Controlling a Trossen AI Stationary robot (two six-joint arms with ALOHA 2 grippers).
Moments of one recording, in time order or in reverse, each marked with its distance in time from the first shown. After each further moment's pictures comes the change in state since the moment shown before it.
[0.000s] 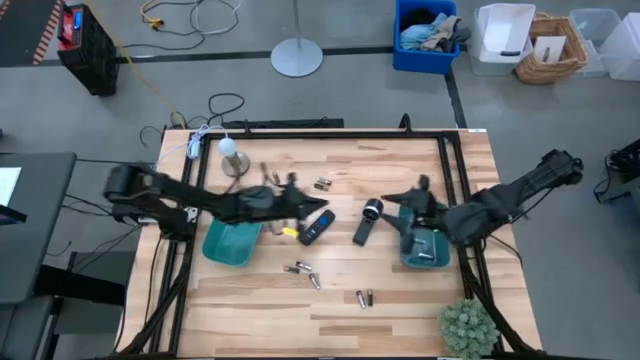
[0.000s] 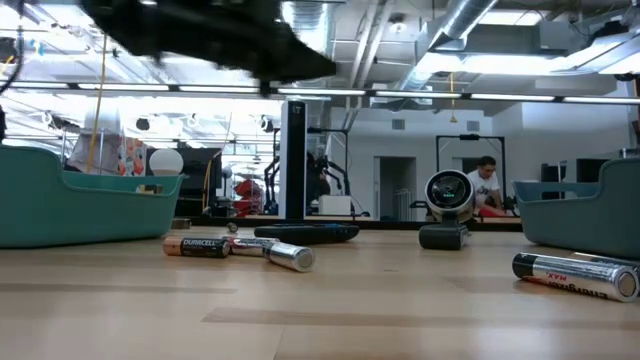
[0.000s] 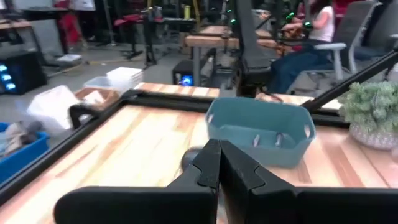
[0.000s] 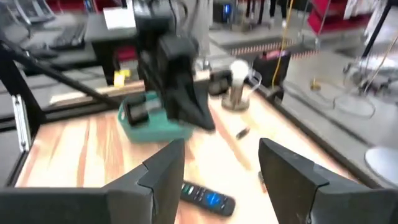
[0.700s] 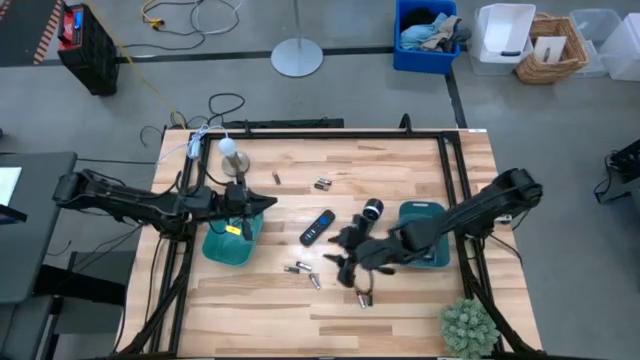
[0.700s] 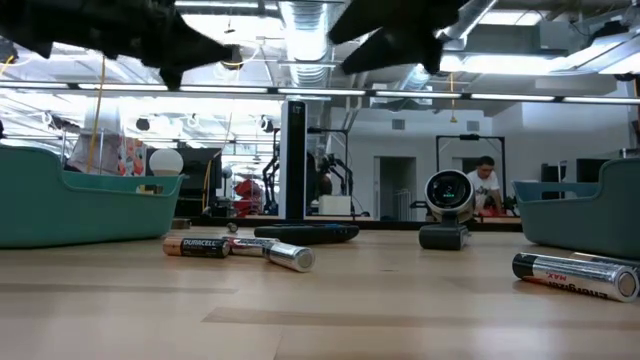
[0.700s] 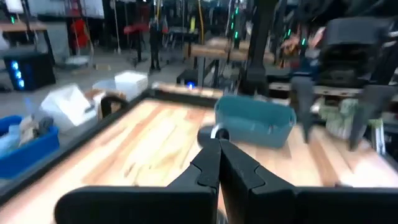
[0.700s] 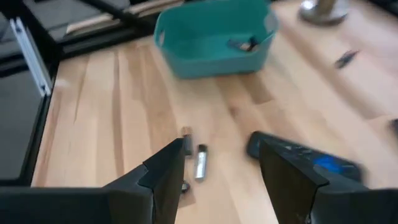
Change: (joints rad) left arm -0.049 -0.688 -0.362 -0.296 -0.060 -0.050; right arm -0.100 0.619 0.171 0.193 -0.330 0.198
